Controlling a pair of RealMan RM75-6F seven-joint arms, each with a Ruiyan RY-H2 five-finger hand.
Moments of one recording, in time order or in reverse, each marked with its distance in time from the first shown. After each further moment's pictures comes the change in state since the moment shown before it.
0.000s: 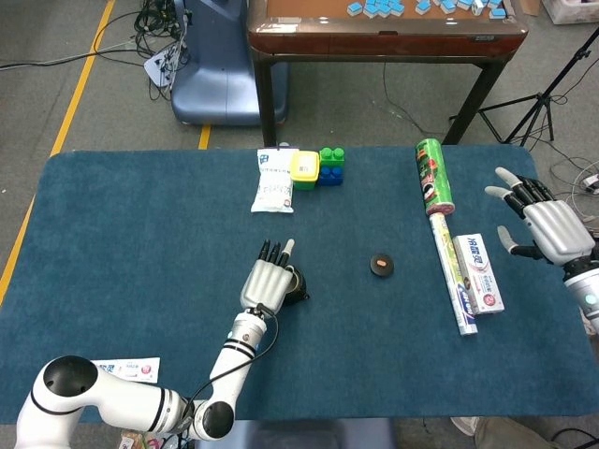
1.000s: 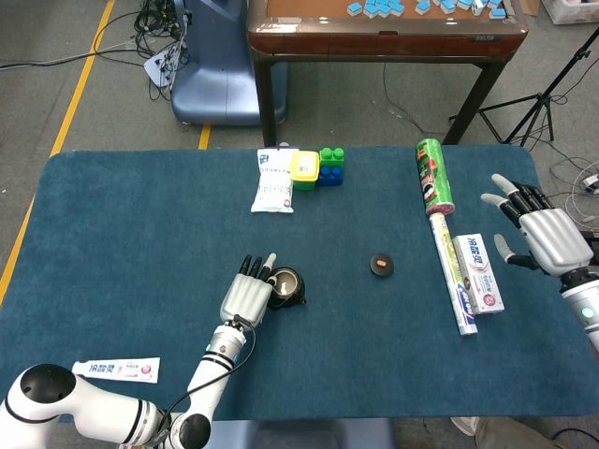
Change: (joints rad) left arm 0.109 0.061 0.107 -0.081 0.068 0.013 -0.153; right arm -0.036 0.071 0.013 -0.185 0.036 0.025 -0.162
